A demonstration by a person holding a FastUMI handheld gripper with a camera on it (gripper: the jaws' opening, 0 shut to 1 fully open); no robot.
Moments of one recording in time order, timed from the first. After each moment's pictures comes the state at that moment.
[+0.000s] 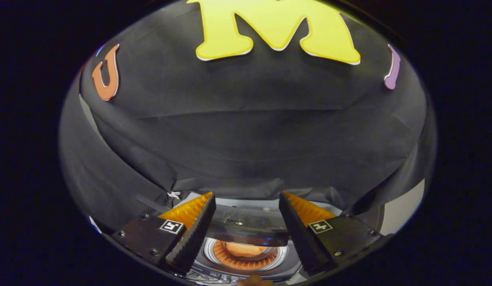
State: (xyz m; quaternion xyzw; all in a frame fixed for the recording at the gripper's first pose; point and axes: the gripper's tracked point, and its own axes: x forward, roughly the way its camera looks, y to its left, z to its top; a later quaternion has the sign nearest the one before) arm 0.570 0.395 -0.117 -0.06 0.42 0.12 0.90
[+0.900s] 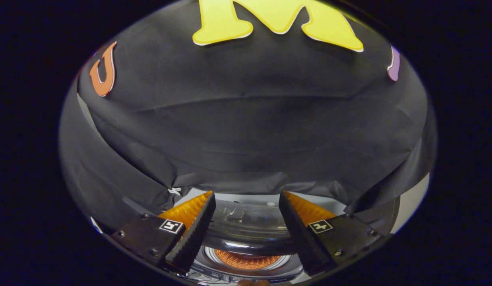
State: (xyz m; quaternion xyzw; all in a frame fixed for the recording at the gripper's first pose) arm 0.564 0.398 -0.146 -0.05 0.43 0.13 0.89
